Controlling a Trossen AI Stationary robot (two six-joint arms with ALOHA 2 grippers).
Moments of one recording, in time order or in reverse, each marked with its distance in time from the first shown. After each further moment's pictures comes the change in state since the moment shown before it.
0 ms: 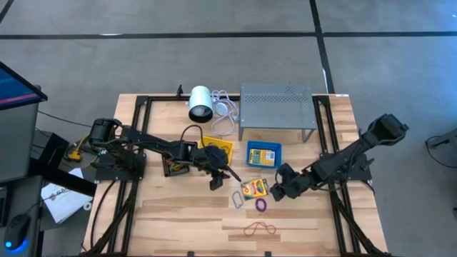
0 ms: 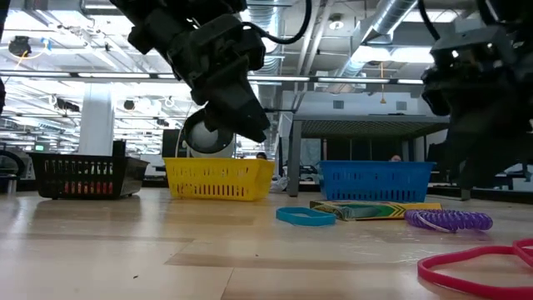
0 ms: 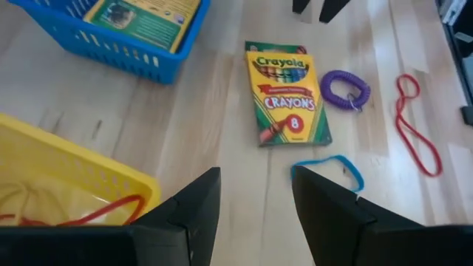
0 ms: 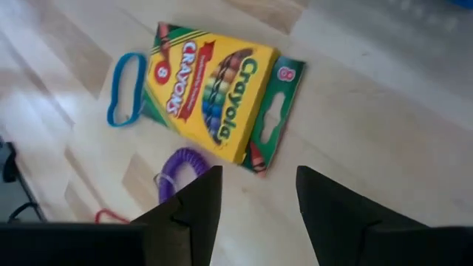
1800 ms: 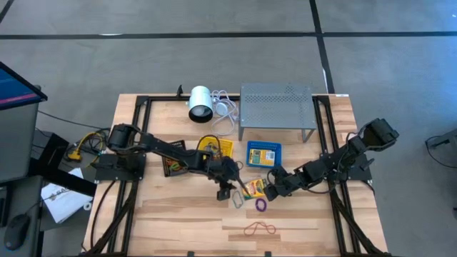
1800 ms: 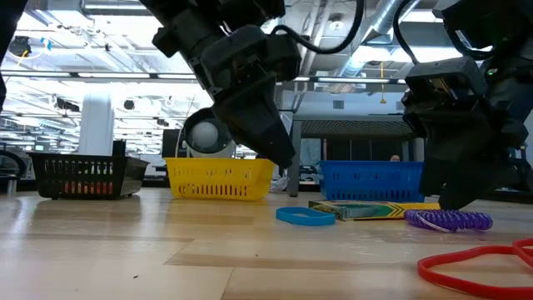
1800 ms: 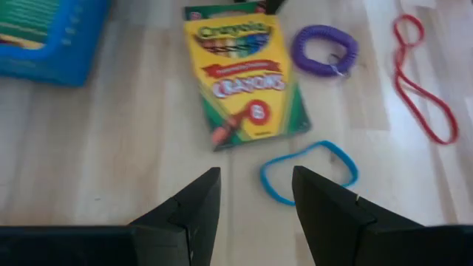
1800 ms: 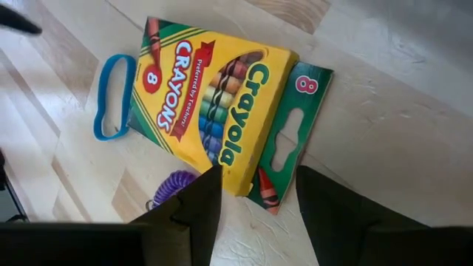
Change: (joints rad) left arm -0.078 0.214 0.204 -0.104 0.024 0.106; right arm -0.067 0.157 -0.003 0.186 -0.064 -0.051
